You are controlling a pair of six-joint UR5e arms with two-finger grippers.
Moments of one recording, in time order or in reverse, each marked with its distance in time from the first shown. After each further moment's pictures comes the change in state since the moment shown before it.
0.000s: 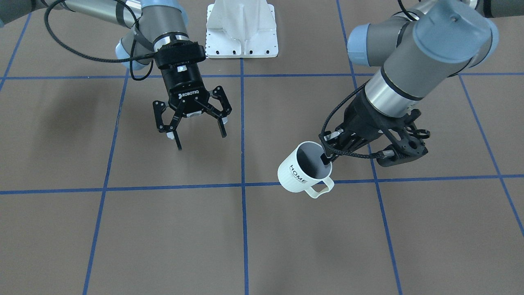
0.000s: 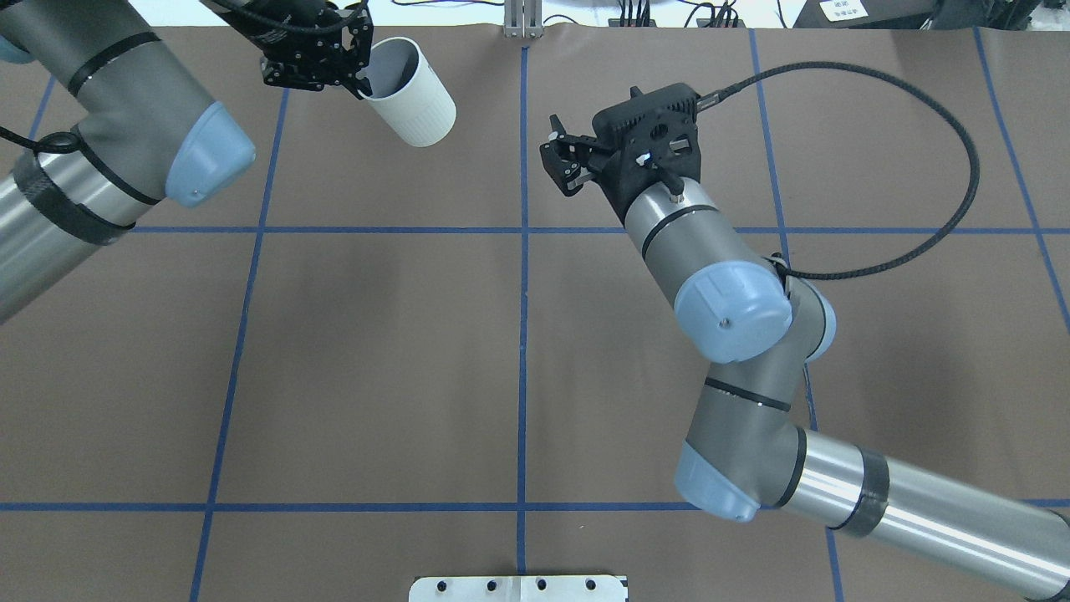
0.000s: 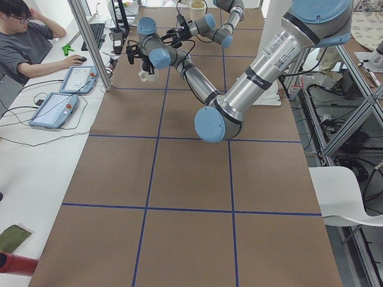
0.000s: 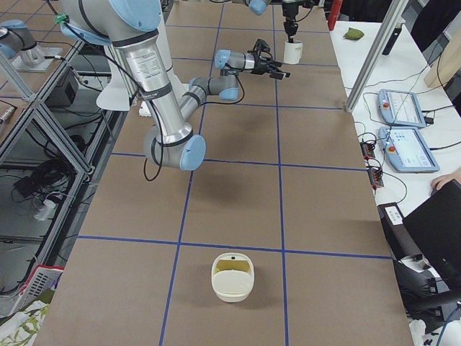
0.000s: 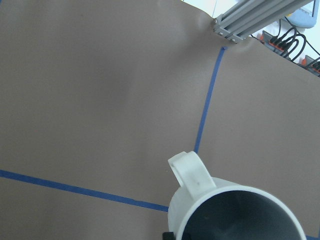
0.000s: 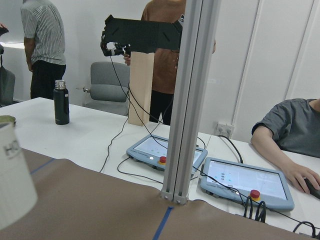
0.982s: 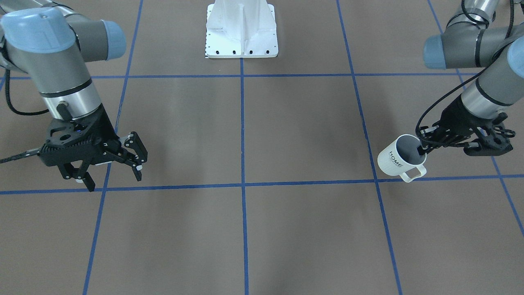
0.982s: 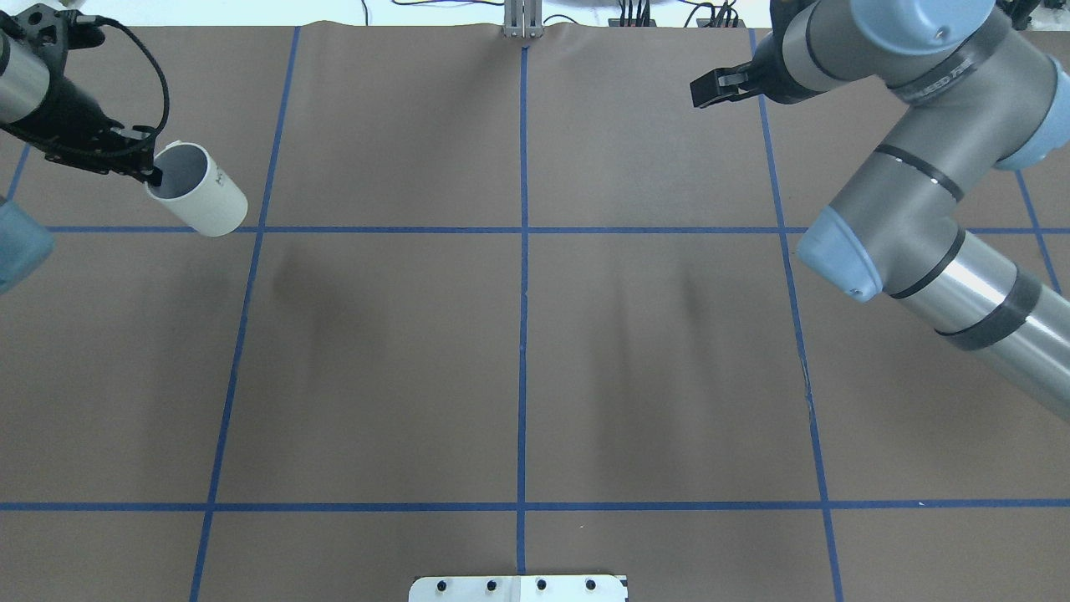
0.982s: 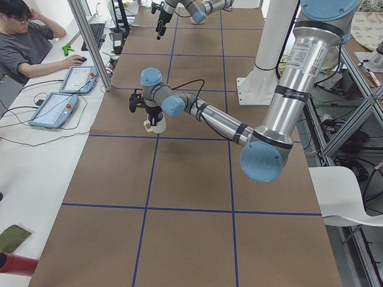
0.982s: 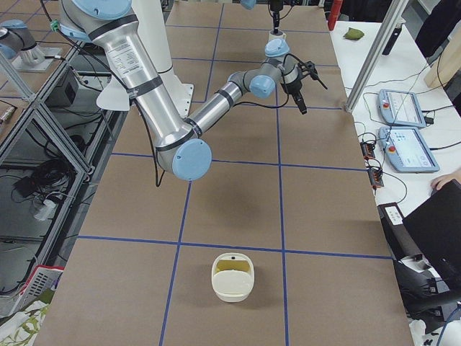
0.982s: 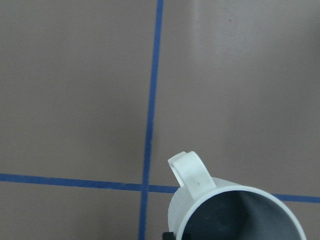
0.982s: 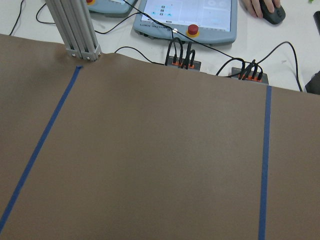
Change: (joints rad) left arm -0.097 0.437 -0.099 -0.016 0.024 0.556; right arm 0.414 -0.021 0.026 -0.564 0.885 0.059
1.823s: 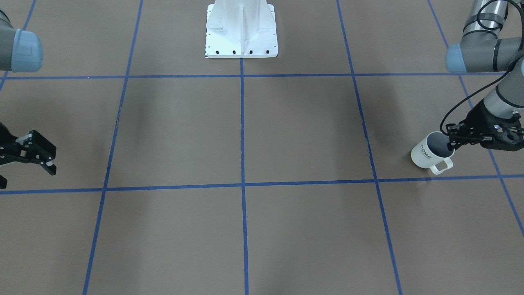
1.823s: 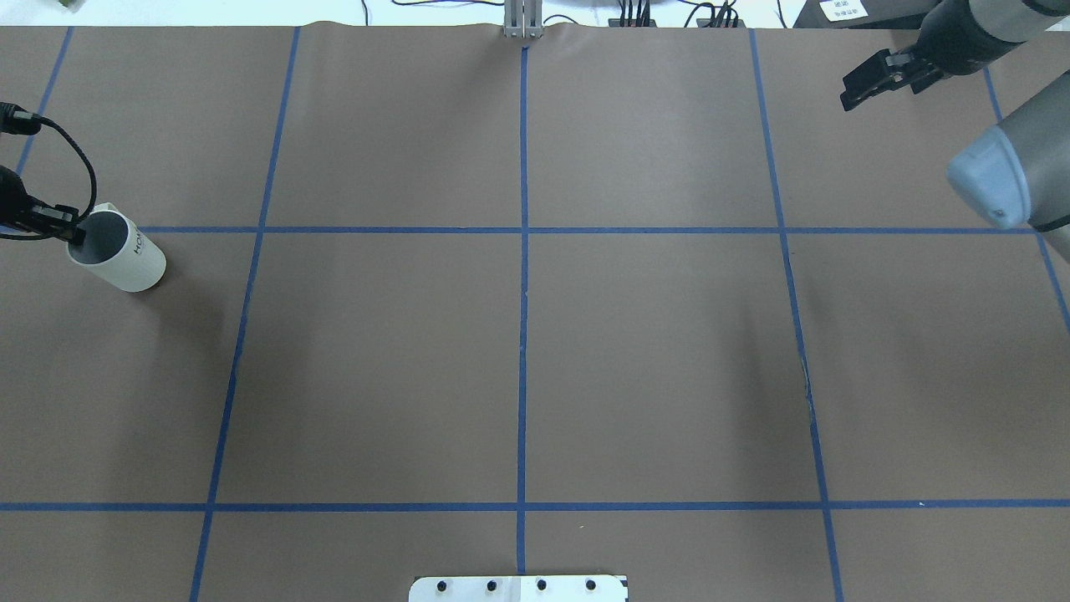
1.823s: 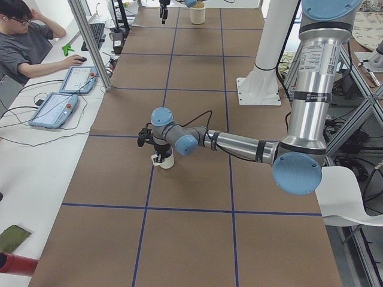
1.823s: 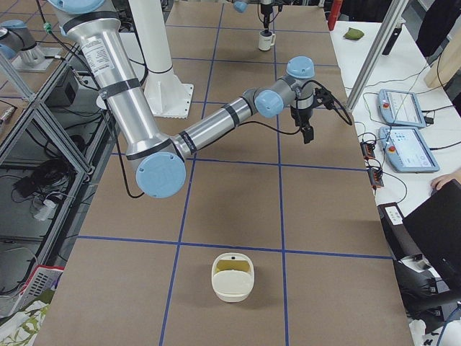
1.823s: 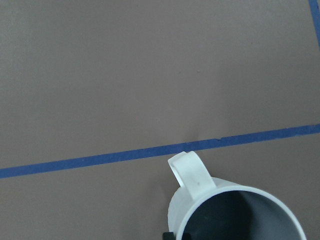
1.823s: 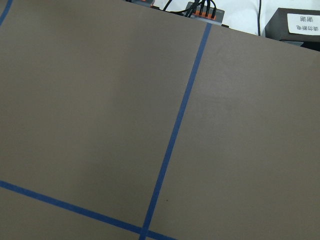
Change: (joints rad) left arm -0.003 0.178 0.100 -0.225 0.050 0.172; right arm 0.230 -0.128 -0.004 -0.117 0.298 -0.328
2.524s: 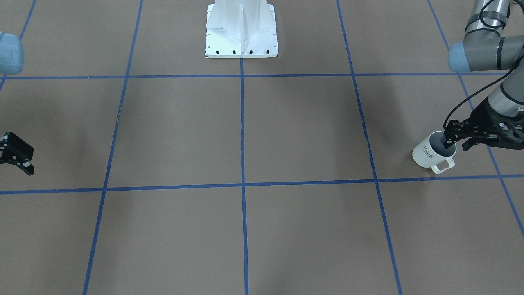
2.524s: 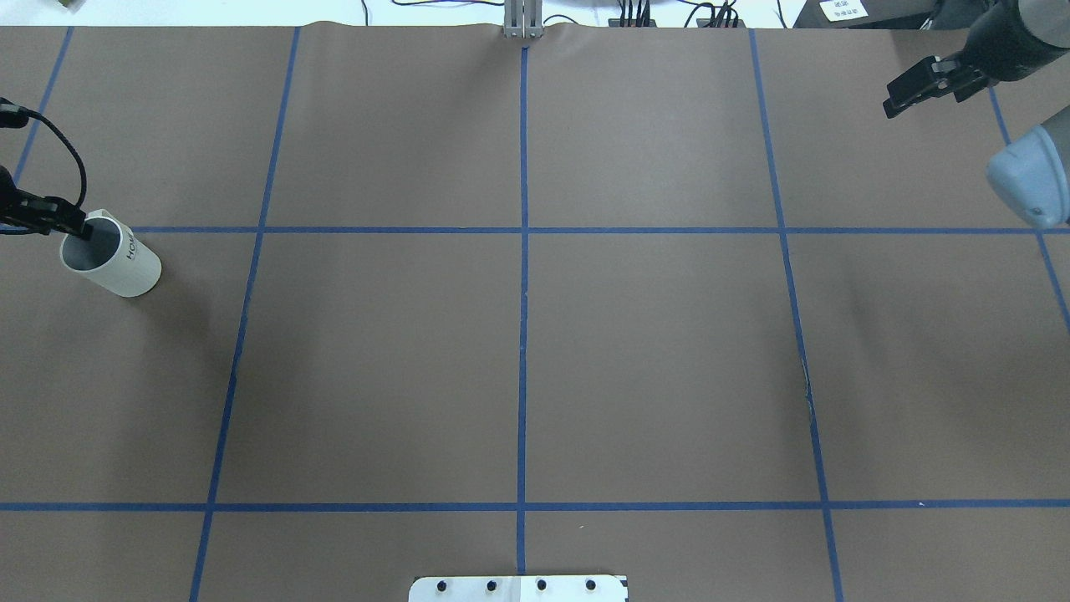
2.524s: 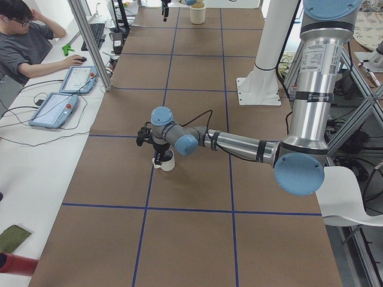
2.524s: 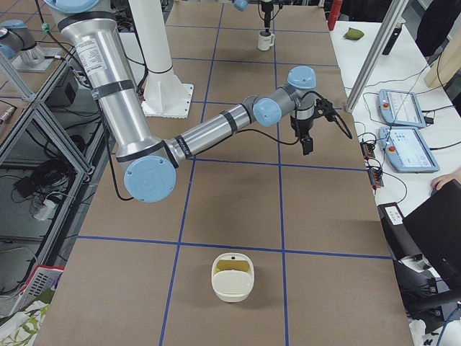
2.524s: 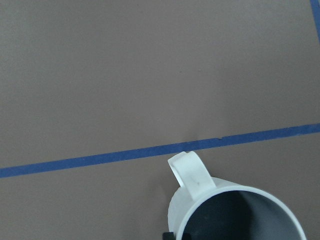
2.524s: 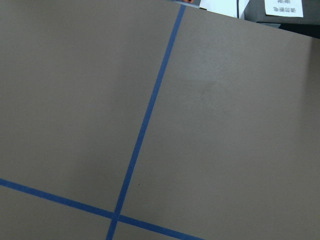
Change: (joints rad) left arm -0.045 -0.001 -0.018 0.009 -0.010 0.018; right arm 0.051 -0.043 -0.010 -0.028 0.008 -0.024
